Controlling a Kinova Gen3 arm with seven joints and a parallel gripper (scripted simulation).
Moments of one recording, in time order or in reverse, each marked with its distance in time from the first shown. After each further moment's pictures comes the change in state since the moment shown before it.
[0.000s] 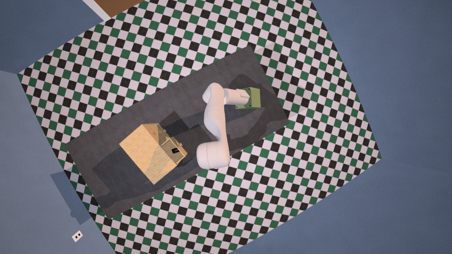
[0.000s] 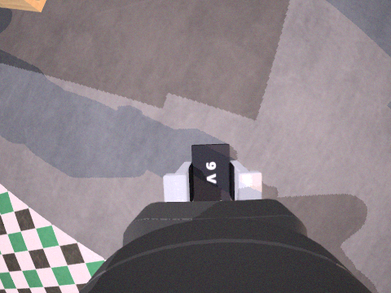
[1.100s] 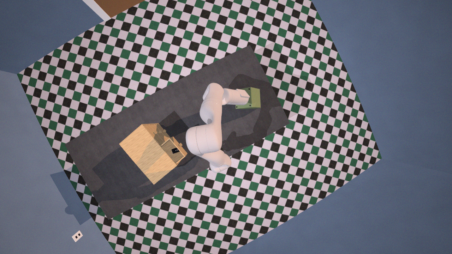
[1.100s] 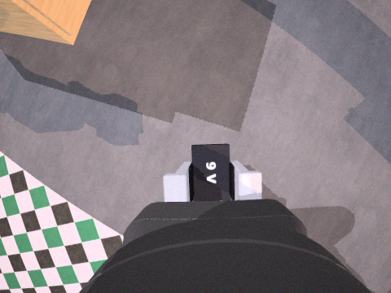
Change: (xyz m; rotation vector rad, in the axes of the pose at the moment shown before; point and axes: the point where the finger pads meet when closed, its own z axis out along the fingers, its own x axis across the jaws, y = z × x) arm 0.002 -0.006 -0.068 0.019 0.011 0.004
